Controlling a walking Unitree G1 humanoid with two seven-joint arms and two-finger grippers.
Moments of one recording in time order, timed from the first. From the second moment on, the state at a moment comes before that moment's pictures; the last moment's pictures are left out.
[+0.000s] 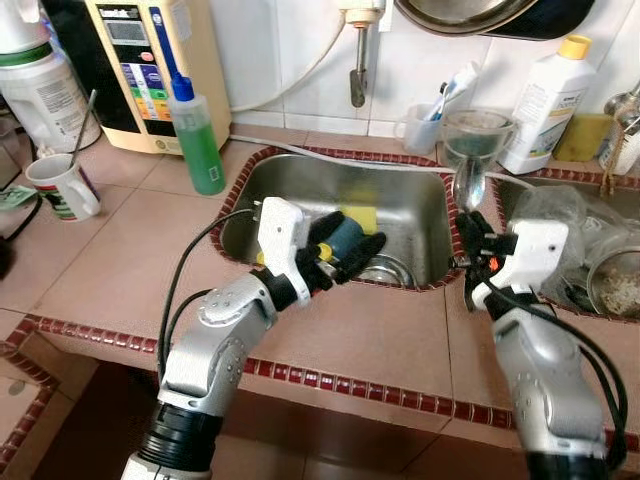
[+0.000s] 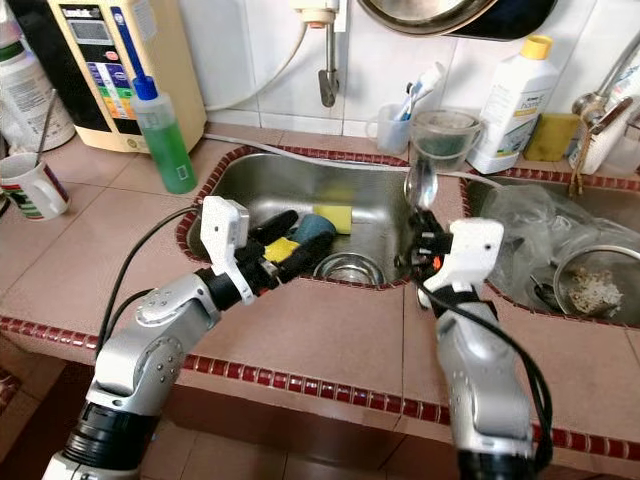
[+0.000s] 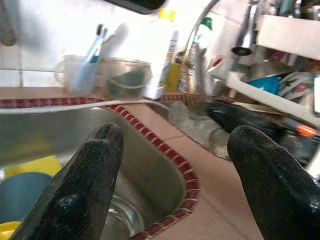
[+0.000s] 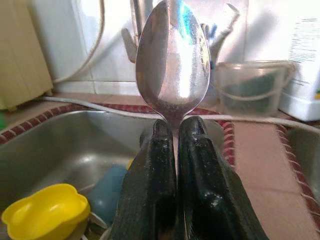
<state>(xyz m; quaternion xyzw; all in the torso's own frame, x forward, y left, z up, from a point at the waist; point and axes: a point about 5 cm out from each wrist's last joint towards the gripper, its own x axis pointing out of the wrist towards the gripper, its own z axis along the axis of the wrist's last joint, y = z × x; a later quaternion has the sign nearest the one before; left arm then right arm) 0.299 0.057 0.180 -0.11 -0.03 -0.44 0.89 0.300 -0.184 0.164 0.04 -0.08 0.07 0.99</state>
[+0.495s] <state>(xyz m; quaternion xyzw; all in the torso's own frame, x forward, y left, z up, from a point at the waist) 0.284 0.047 0.177 -0.07 -0.04 -0.49 0.87 0.326 -0.196 0.178 0.04 -0.10 0.11 0.99</state>
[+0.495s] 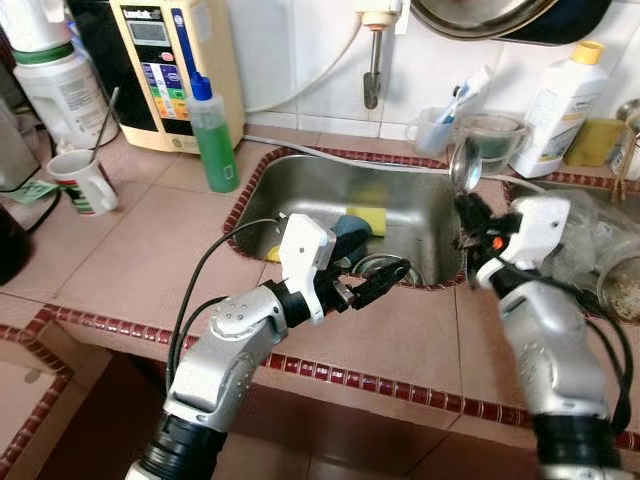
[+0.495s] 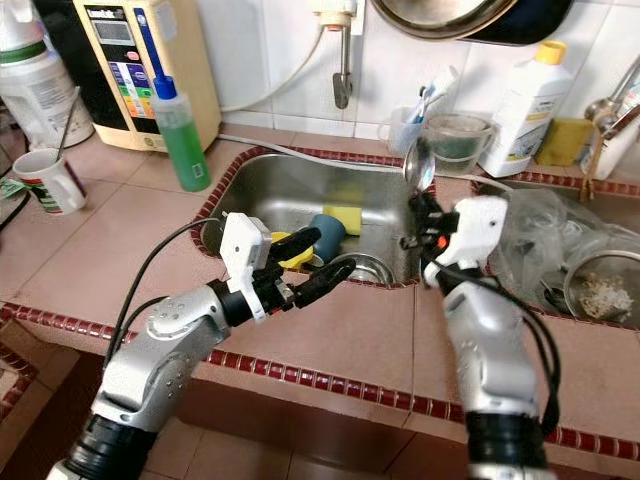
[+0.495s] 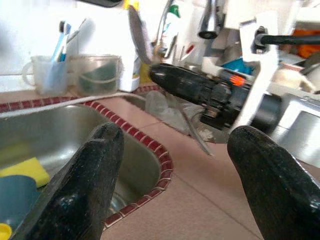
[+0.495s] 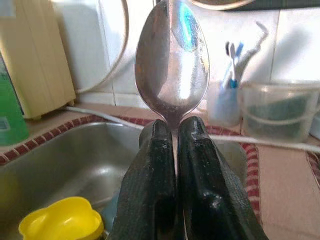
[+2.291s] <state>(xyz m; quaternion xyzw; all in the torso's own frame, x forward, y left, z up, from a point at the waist) 0.270 0.079 0.205 -0.09 0.00 -0.47 0.88 0.343 -0.205 0.206 0.03 -0.09 0.25 0.96</state>
